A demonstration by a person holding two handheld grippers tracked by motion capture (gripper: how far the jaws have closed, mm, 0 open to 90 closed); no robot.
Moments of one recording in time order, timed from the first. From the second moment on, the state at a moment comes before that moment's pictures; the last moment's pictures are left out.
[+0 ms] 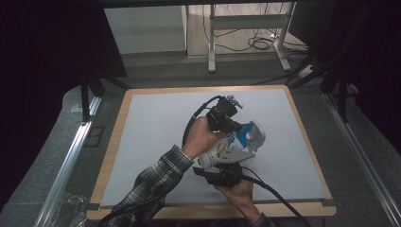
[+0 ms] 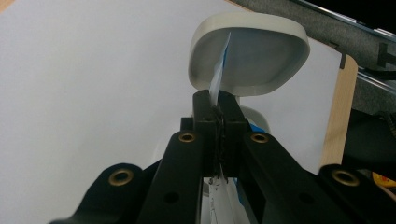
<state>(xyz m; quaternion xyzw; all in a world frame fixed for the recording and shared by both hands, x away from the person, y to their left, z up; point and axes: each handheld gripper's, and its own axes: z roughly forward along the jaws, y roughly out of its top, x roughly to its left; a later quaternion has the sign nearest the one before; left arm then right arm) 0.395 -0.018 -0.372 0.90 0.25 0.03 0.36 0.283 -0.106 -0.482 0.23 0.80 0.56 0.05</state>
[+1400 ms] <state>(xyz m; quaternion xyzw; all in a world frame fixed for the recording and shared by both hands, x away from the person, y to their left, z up) 0.396 -0.023 -0.371 0.90 0.25 0.03 0.35 0.284 -0.106 -0.480 0.23 0.79 0.56 0.04</state>
